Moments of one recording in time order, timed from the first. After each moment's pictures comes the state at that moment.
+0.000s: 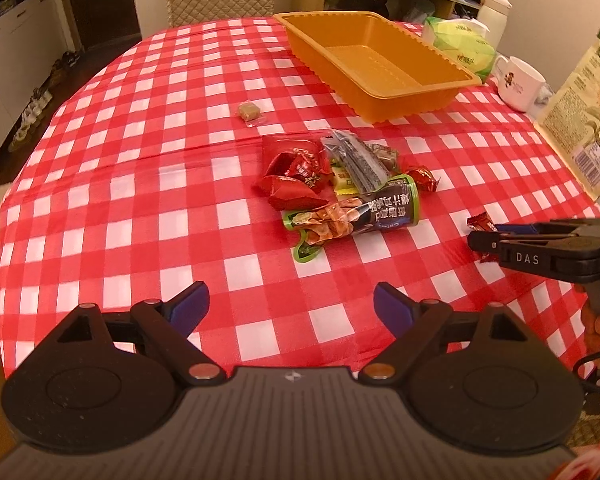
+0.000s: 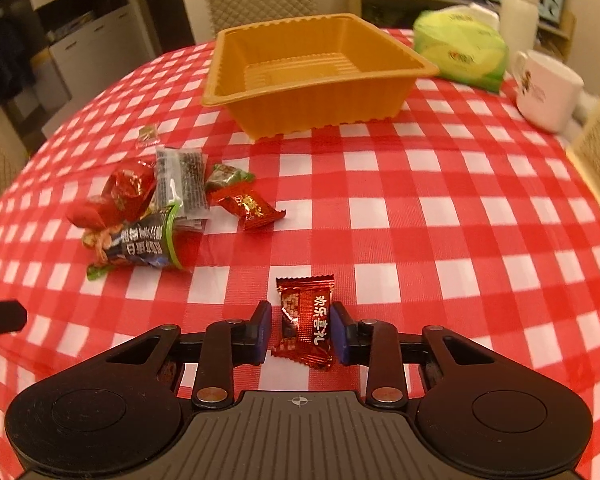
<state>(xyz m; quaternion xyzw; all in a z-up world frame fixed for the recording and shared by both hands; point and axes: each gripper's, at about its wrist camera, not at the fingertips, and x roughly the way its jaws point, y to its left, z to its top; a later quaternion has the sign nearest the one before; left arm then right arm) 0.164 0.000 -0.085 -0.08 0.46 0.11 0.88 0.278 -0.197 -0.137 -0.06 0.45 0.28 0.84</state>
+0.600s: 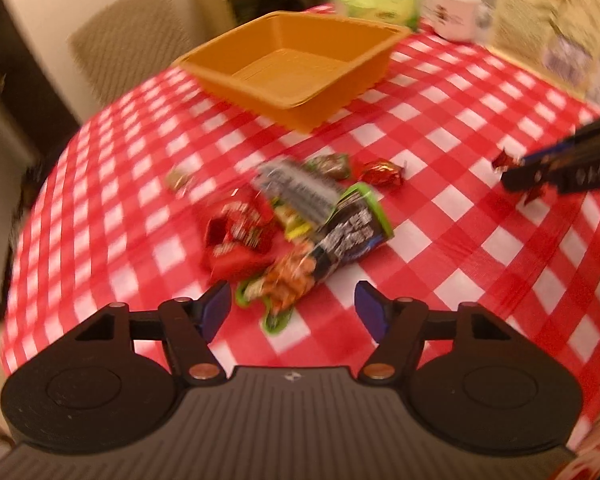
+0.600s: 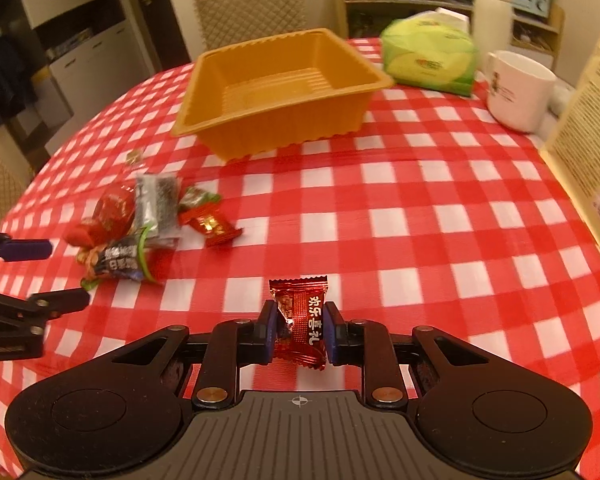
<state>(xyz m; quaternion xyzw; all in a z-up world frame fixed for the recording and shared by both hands) 0.221 -0.045 -0.109 0.13 0.45 0.02 0.88 0.296 -0.244 -0.122 -0.02 0.45 0.28 0.84</state>
